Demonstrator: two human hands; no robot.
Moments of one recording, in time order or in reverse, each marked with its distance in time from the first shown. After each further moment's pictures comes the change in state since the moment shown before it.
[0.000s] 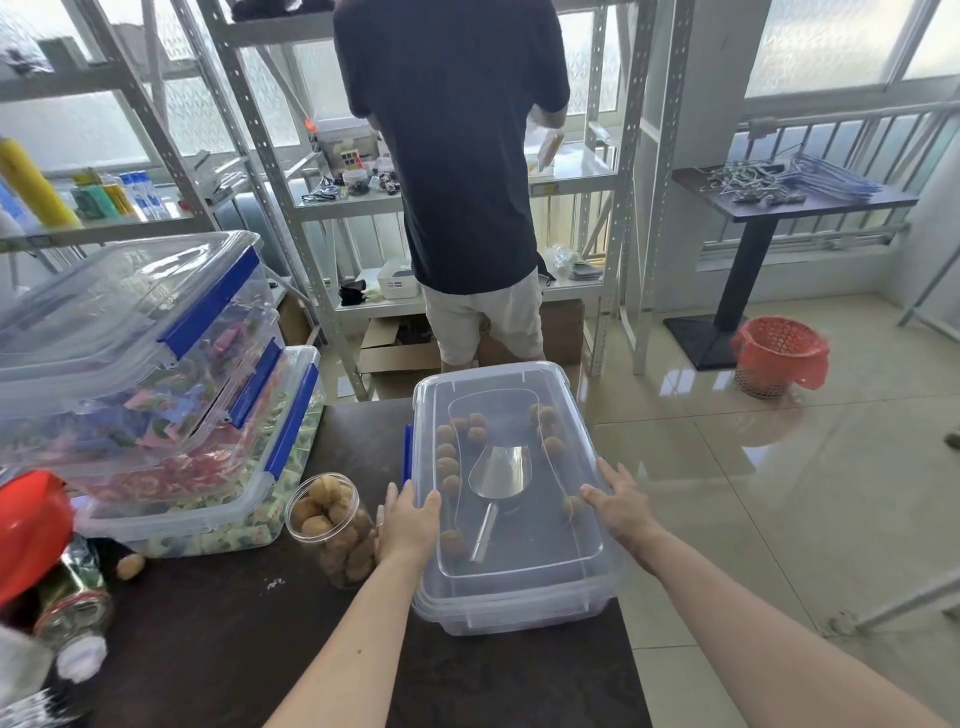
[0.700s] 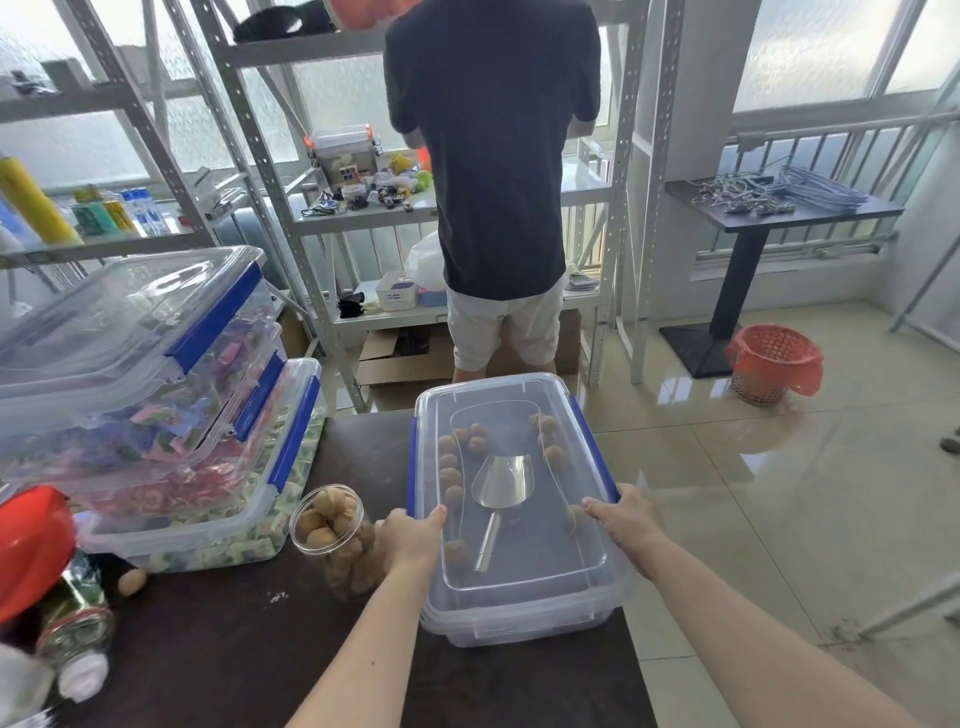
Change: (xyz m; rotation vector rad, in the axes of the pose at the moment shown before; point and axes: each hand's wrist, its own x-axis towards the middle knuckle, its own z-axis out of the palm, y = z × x) left_hand 0.010 -0.010 0.003 -0.096 0.130 -0.186; right_hand 0.004 0.003 0.004 0.001 0.145 0.117
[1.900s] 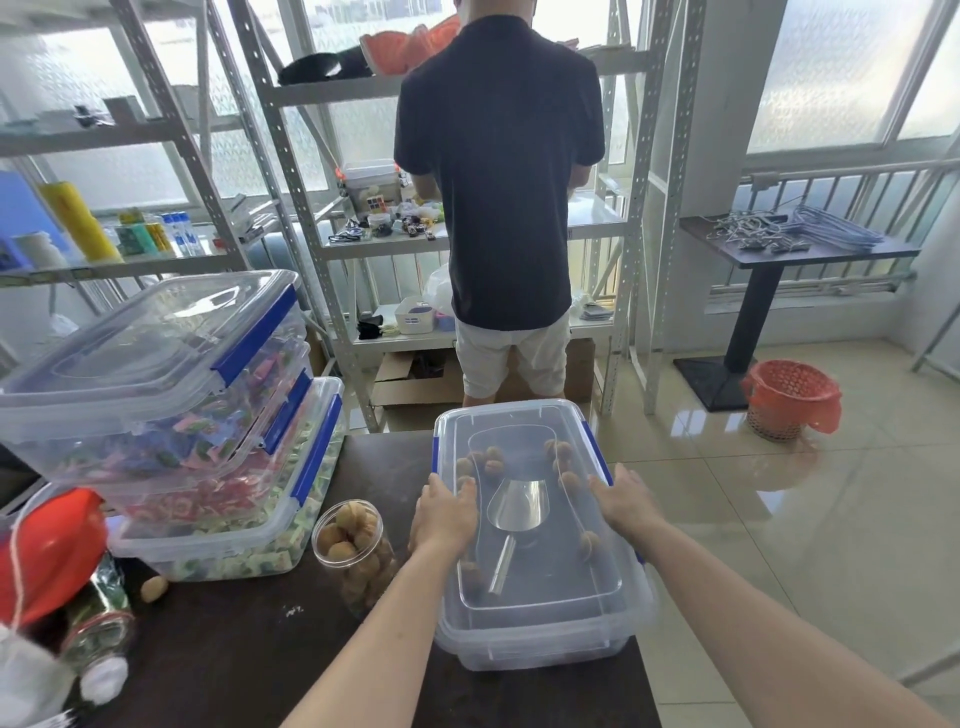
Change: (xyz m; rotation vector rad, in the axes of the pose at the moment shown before) left_hand -0.018 0.052 -0.014 0.127 -0.122 0.223; right_hand -0.008 -0.062 -0.004 -0.305 -0.018 -0.082
